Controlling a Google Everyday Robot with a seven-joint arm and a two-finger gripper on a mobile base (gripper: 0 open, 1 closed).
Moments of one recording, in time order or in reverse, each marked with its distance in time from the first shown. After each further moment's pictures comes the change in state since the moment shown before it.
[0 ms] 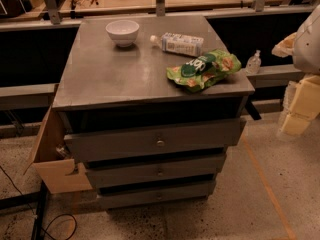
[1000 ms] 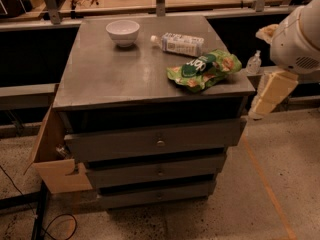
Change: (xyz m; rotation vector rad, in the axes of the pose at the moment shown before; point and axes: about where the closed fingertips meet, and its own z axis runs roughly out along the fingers) arm -0.024 -0.062 0.032 0.201 -0.122 -0.061
